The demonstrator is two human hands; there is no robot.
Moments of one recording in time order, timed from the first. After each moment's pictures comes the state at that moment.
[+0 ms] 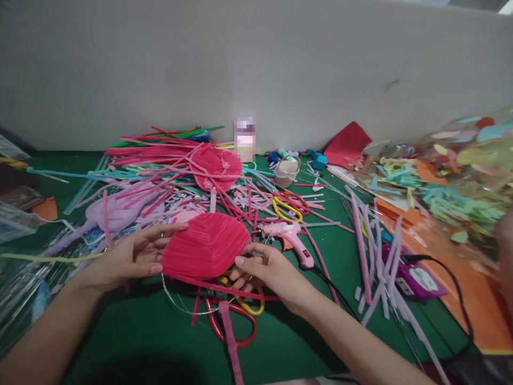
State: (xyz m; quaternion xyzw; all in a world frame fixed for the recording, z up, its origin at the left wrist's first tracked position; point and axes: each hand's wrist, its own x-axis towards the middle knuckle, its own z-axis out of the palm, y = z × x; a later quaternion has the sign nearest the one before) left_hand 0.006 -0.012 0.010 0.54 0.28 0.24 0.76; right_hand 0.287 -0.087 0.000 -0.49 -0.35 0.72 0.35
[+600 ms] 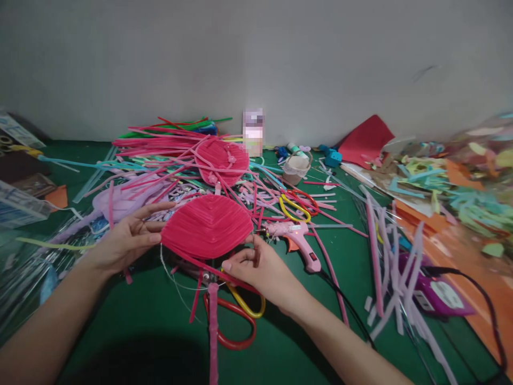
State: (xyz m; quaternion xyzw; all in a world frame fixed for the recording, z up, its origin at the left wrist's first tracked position) left_hand 0.011 -0.004 0.012 0.47 0.34 0.36 0.73; right_hand 0.273 -0.081 -0.001 -0.50 -0.38 0.68 0.37
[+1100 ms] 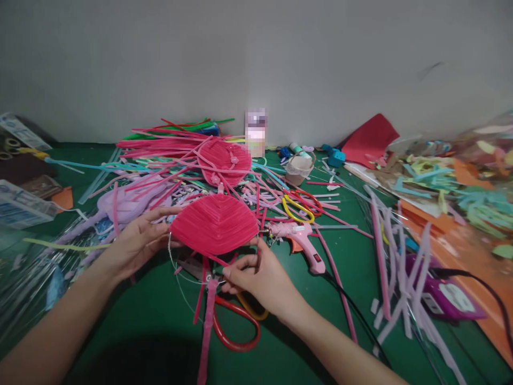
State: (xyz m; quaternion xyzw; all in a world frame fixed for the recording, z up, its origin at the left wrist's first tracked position) left_hand 0.024 -0.011 0.012 0.46 0.40 0.39 0.69; right_hand 0.259 -0.087 -0.001 -0.52 -0.31 0.70 0.39
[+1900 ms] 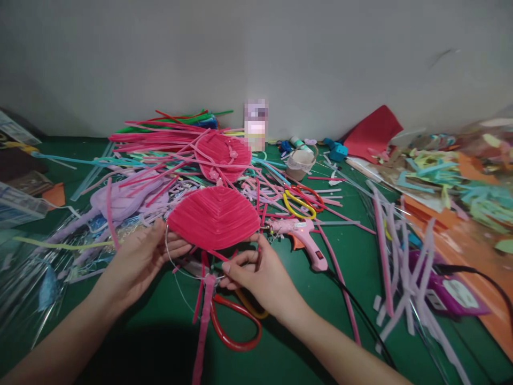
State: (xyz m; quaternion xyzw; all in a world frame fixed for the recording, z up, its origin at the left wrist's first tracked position) left_hand 0.054 -0.038 0.012 0.35 0.49 0.44 0.67; right_hand 0.257 -0.087 -0.007 -0.52 -0.31 0.68 0.41
